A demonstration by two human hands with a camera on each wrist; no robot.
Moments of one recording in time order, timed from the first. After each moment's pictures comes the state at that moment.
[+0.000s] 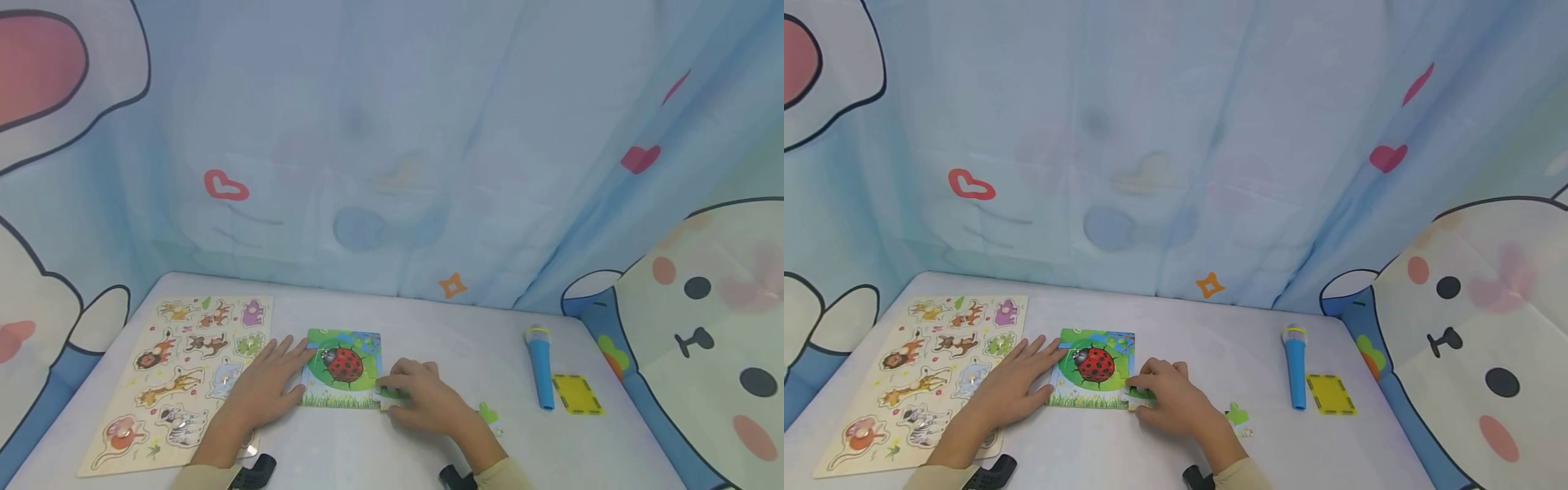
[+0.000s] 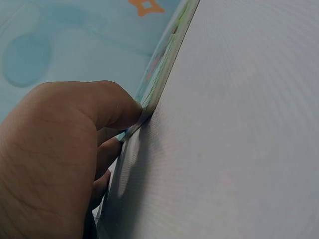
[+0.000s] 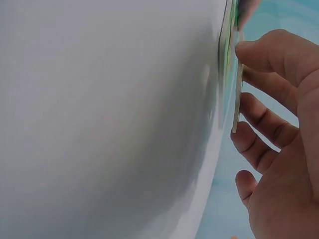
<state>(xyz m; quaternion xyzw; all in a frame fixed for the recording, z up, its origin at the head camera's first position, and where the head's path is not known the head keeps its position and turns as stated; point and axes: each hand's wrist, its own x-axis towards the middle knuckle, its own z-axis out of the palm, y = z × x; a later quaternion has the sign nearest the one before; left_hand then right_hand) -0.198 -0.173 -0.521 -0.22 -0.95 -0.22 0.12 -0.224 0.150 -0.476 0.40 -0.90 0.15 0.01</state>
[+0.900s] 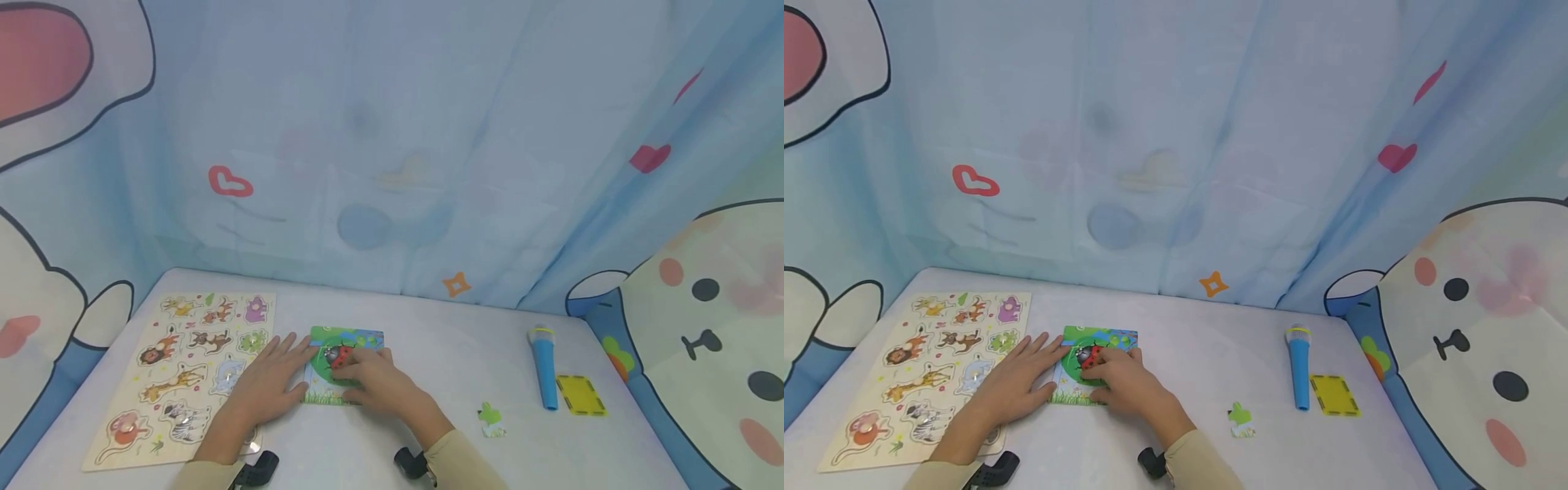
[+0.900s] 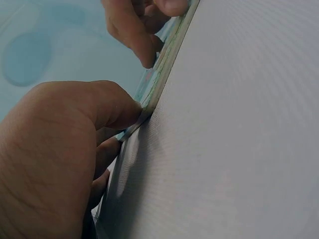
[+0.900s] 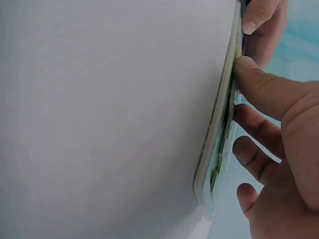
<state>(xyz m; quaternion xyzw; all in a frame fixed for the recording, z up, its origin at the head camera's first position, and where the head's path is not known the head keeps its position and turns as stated) -0.197 -0.173 -0.517 -0.22 -0.95 -0.21 0.12 -0.239 0.068 -0.479 0.42 -0.90 0.09 -0.03</state>
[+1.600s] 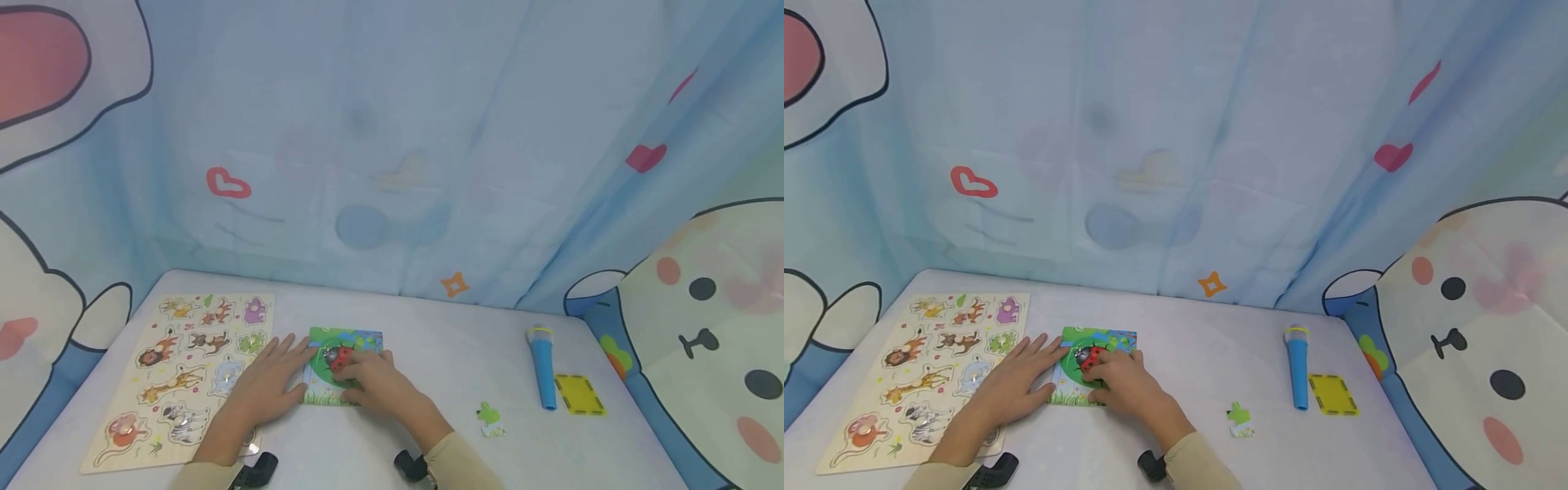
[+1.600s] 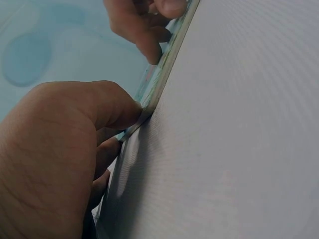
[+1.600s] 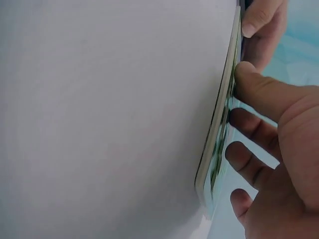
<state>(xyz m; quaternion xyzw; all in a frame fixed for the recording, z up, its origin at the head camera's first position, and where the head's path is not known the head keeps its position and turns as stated) -0.198 -0.174 -0.520 -0.22 -0.95 -0.21 0.11 -0.238 0.068 -0.481 0.40 -0.91 0.10 -0.03</state>
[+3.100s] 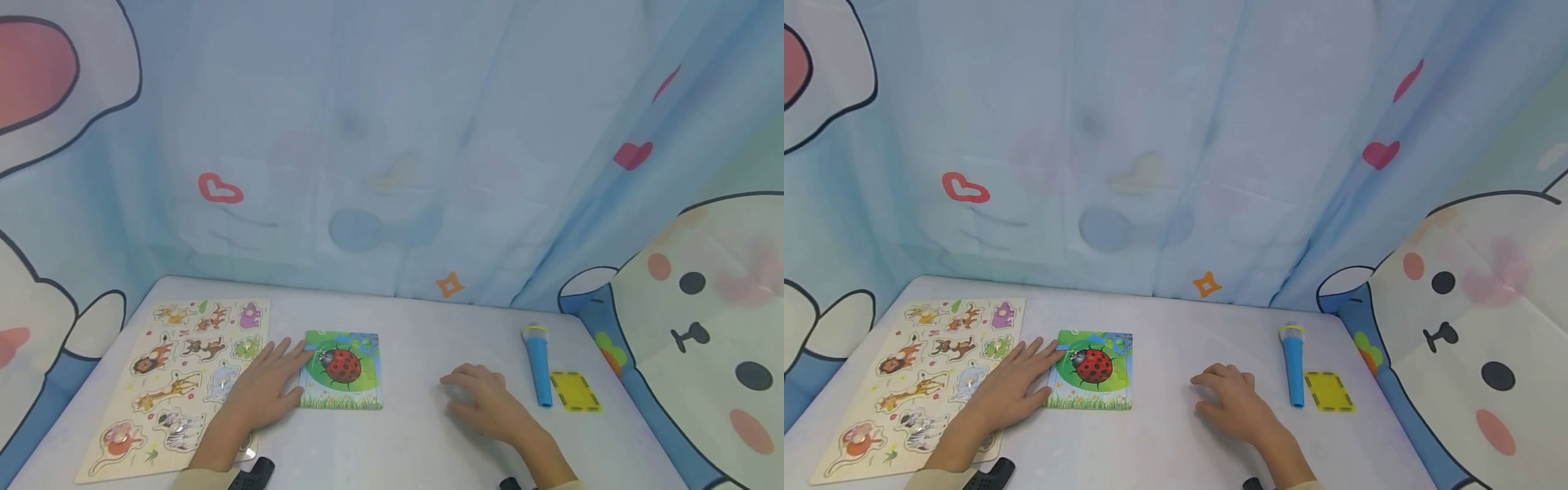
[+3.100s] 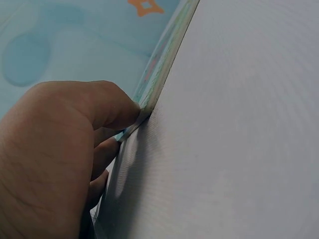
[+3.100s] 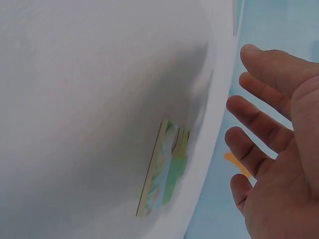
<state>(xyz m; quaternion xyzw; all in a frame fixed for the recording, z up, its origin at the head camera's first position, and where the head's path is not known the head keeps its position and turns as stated) -0.197 -0.173 -0.522 -0.22 -0.94 -0.22 0.12 -0.220 0.239 -0.467 0.22 -0.97 0.13 -0.03</state>
